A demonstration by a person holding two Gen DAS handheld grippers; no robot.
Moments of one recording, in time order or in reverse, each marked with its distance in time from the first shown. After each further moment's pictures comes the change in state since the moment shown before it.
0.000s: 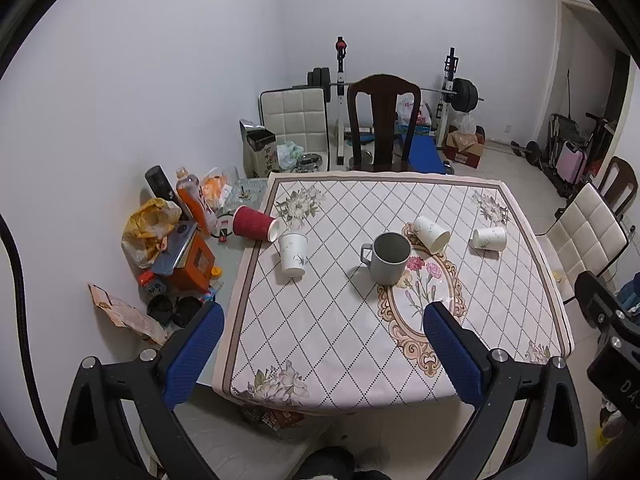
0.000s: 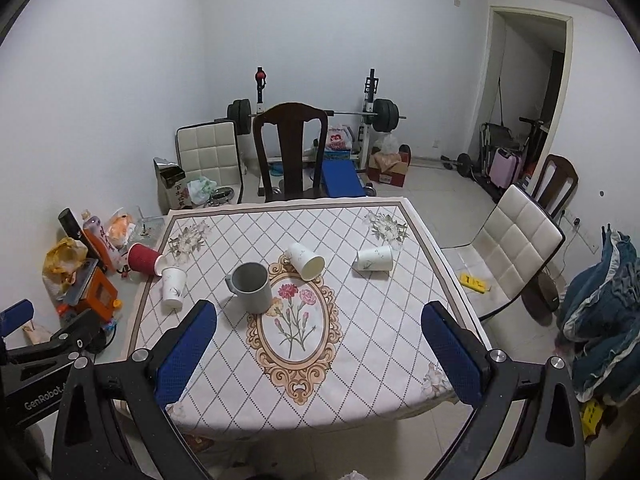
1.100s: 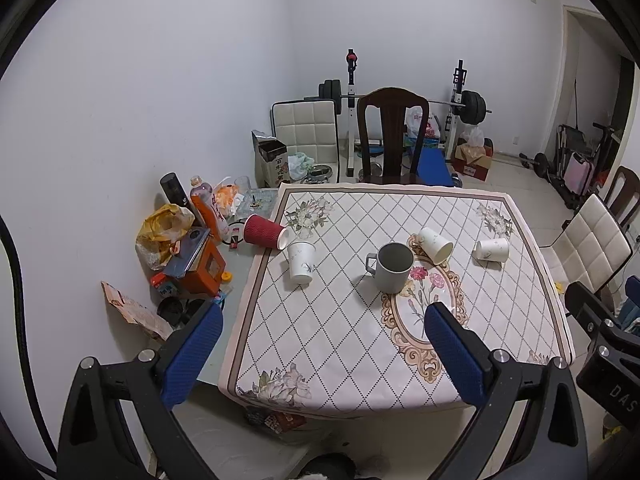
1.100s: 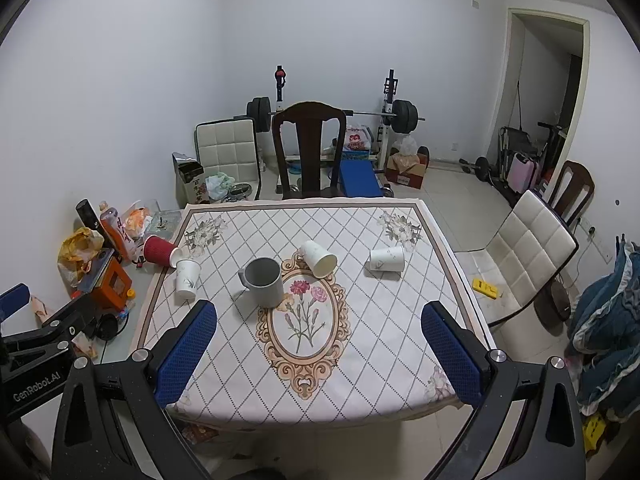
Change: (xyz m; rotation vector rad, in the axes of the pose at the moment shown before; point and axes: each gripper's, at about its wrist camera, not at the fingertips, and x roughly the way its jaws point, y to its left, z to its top) left arm -0.023 -0.003 -0.004 -0.019 -0.039 0.035; right arm -0.008 -0.008 0.000 -0.034 0.008 0.067
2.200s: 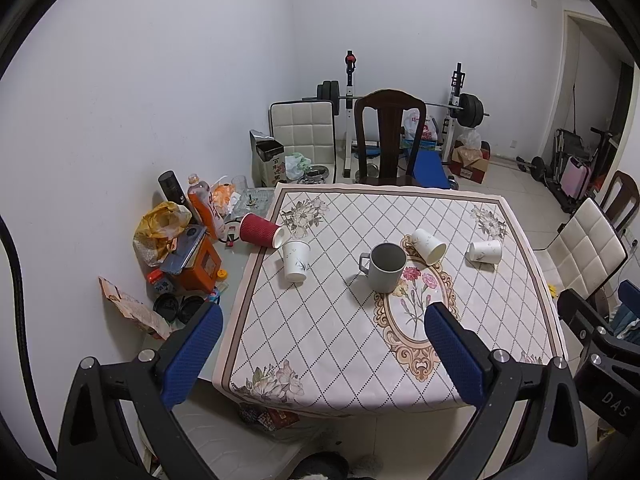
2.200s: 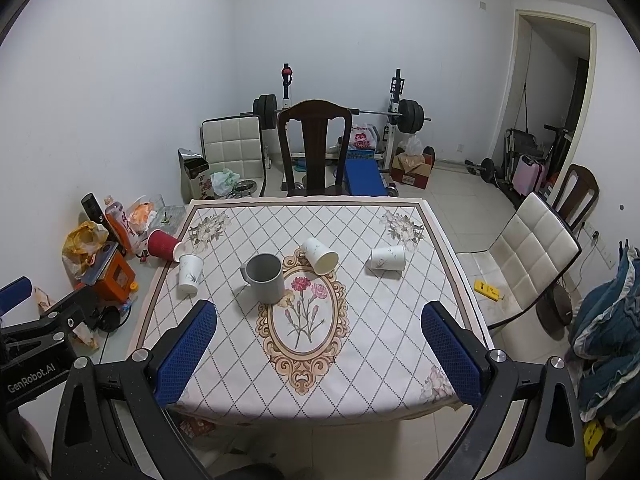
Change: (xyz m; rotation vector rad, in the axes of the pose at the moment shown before) left arm -0.005 -0.016 0.002 -0.017 0.001 0.000; right arm -0.002 -0.010 0.004 -0.028 0.008 0.027
